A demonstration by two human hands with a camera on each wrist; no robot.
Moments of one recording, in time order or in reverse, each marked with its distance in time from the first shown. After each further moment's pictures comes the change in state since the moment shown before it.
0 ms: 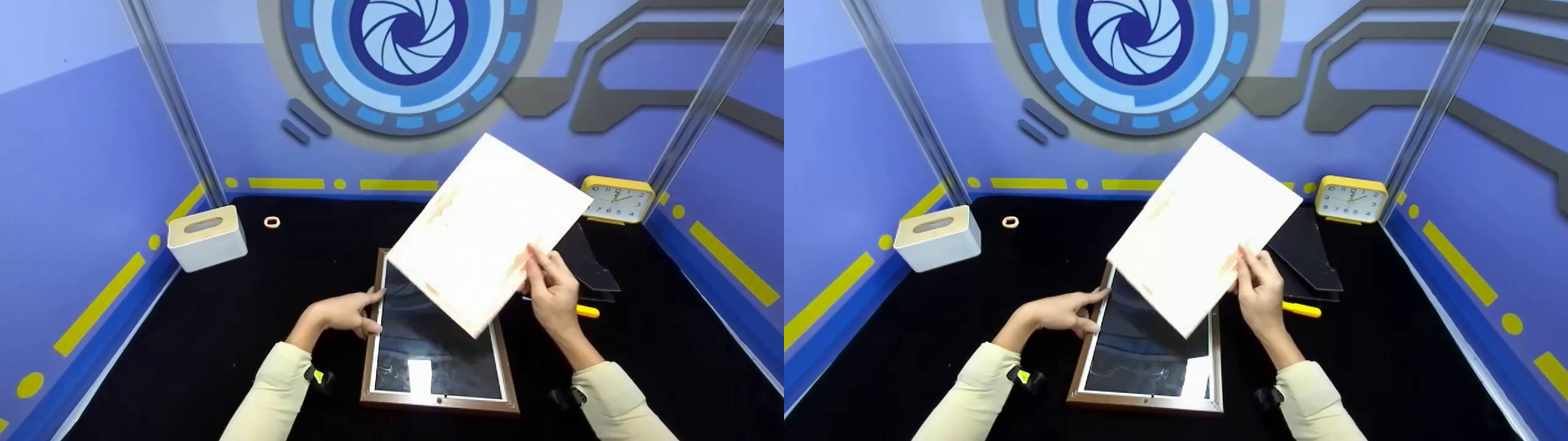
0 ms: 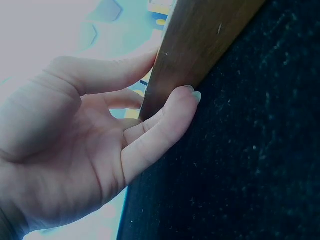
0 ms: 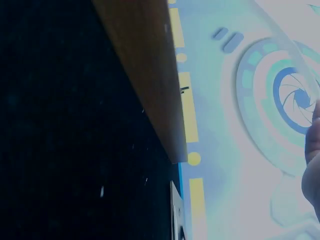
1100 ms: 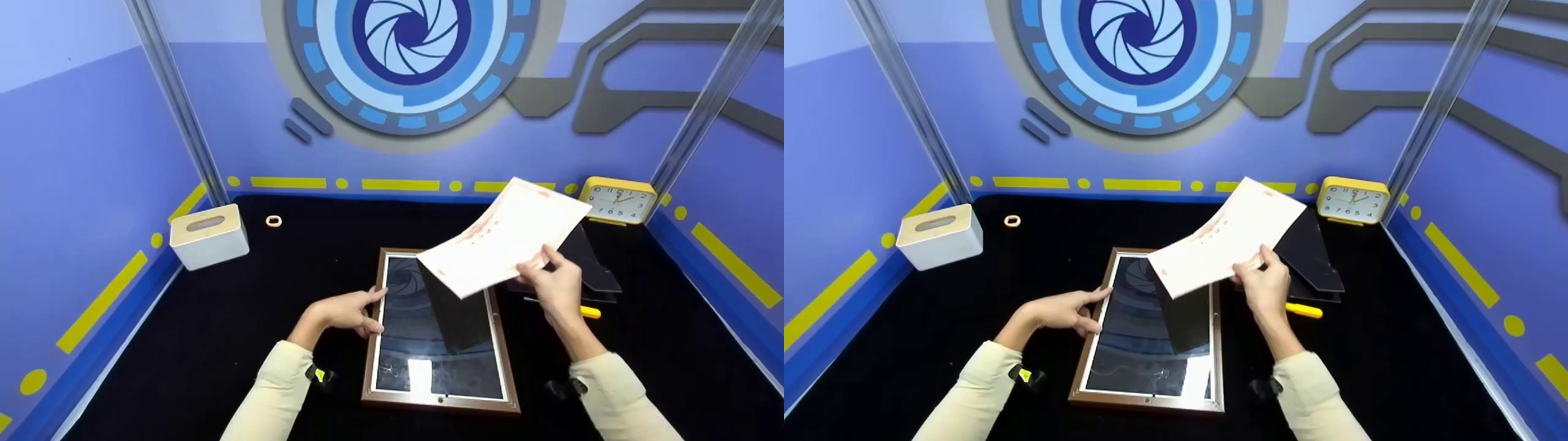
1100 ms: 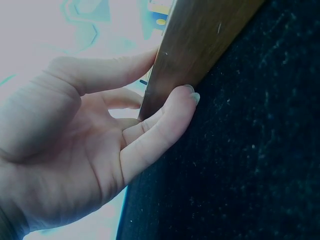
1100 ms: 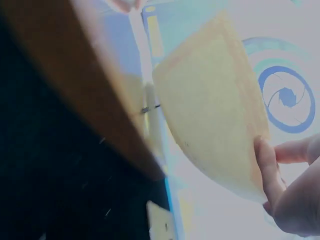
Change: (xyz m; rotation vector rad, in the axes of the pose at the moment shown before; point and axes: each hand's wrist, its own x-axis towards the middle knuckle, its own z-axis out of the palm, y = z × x) left_hand 0.000 -0.001 -0.001 -0.037 0.010 -0.002; right_hand 0.025 -0.007 0.002 -0.144 0.110 0.721
